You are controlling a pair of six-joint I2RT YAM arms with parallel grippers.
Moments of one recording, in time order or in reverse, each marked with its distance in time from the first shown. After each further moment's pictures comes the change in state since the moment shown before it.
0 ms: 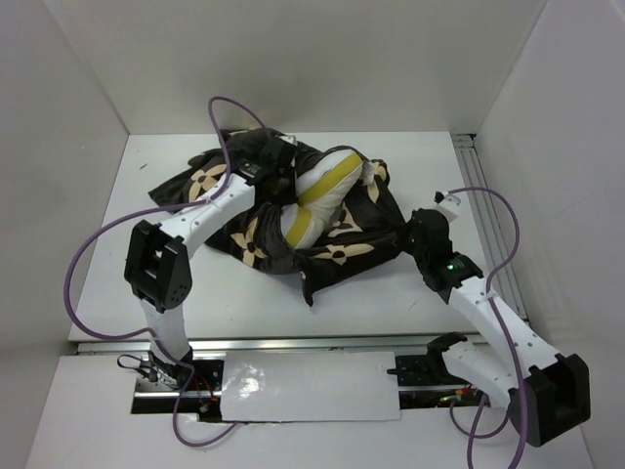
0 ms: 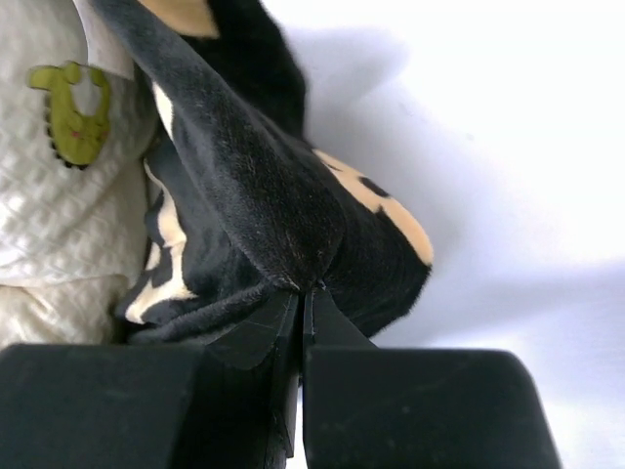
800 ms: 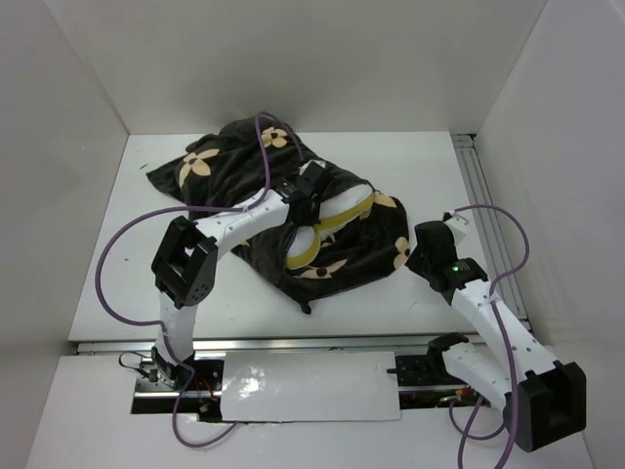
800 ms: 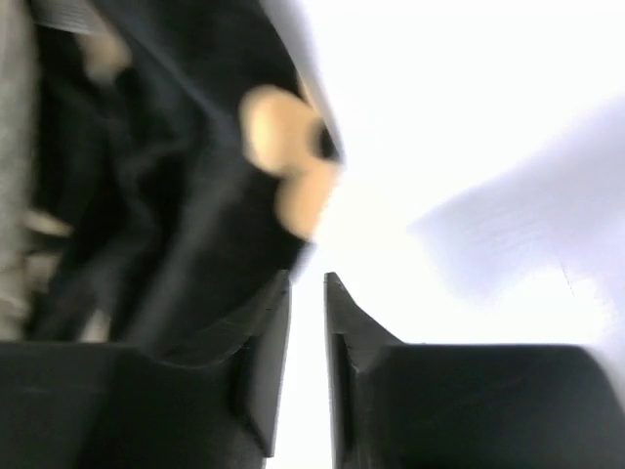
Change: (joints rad) left arm -0.190 0.128 0.019 0.009 -0.162 -0.022; right arm -0.078 -0.051 -0.014 -0.339 0.001 0.021
